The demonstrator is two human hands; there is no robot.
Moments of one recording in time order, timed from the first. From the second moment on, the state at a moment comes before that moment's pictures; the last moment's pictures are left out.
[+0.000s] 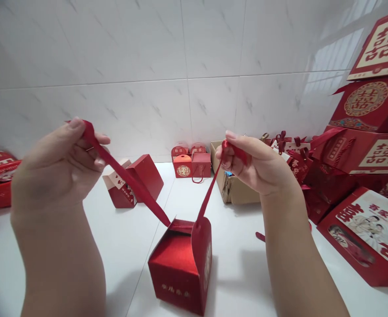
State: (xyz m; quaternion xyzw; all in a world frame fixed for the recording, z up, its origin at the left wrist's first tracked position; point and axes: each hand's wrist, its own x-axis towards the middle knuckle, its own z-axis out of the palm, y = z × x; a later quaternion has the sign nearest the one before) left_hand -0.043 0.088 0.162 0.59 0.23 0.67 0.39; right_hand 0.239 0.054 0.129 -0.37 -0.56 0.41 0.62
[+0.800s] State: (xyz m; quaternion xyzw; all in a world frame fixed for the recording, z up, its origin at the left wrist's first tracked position) left_hand 0.008 0.081 0.139 0.64 0.25 0.72 0.12; right_hand 0.209 0.058 0.122 -0.33 -0.60 0.27 0.68
